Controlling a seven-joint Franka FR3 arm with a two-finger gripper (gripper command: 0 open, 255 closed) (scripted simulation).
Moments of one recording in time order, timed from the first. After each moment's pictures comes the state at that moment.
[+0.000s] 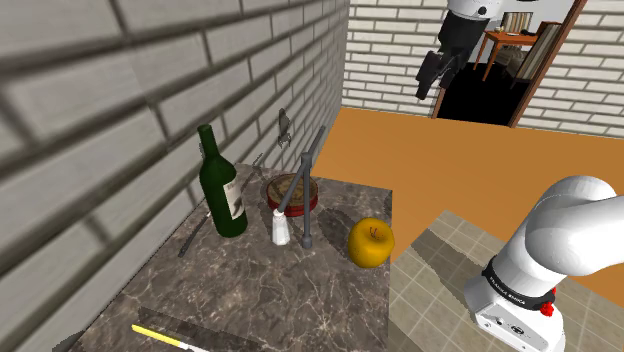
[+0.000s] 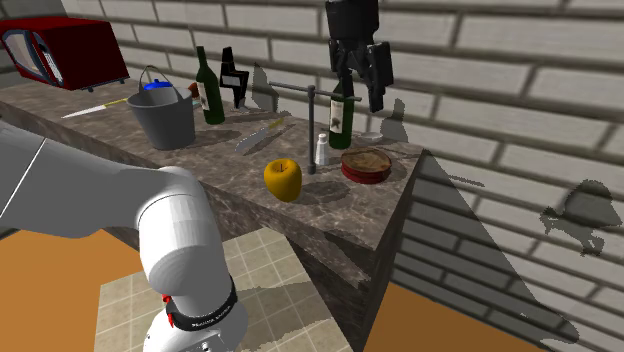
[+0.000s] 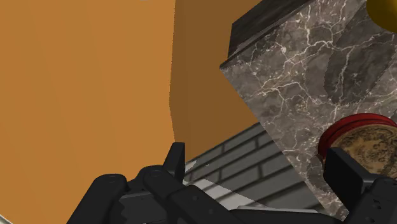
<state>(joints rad) 0.00 -0.80 0.01 -2.29 -0.07 1.67 0.08</state>
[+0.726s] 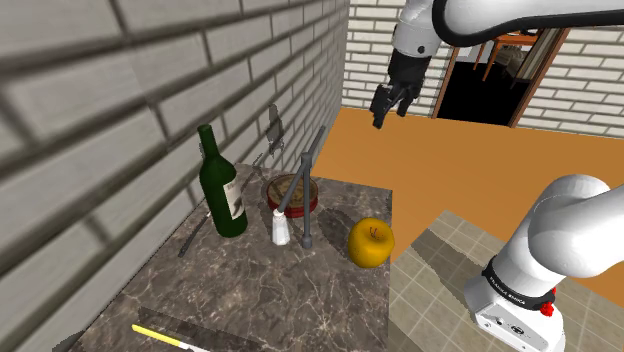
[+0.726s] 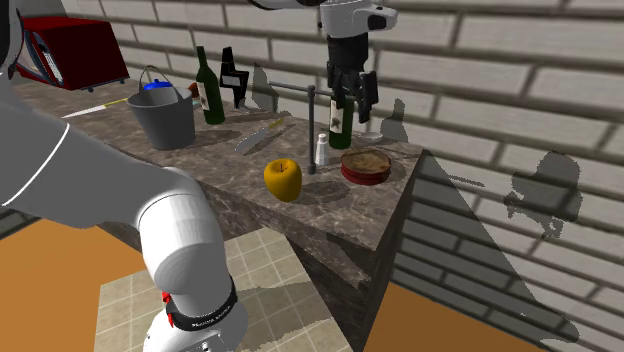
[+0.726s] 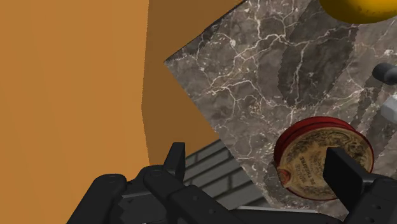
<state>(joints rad) 0.06 -0.64 0.12 -2.32 0.01 1.82 0.19</state>
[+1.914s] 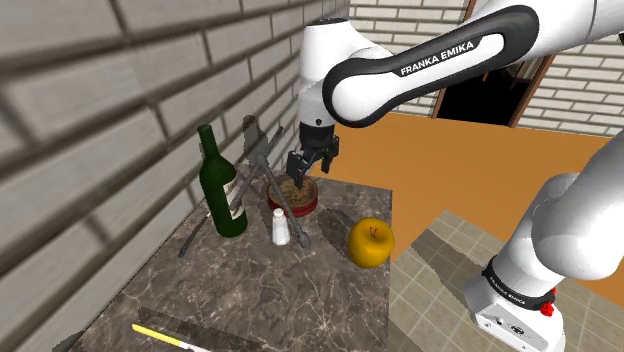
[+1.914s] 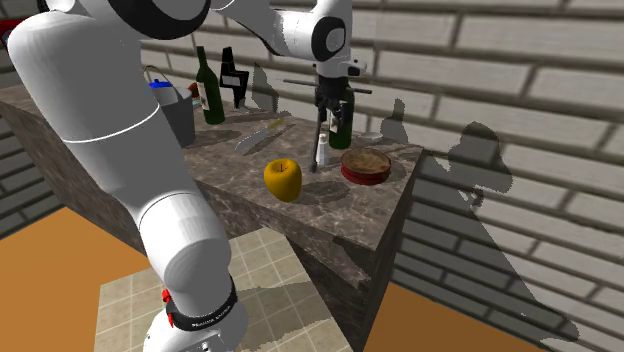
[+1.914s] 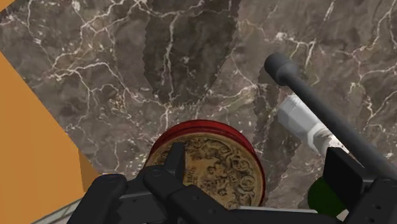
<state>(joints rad) 0.16 -0.14 0.34 -2.17 0.07 2.11 0.41</state>
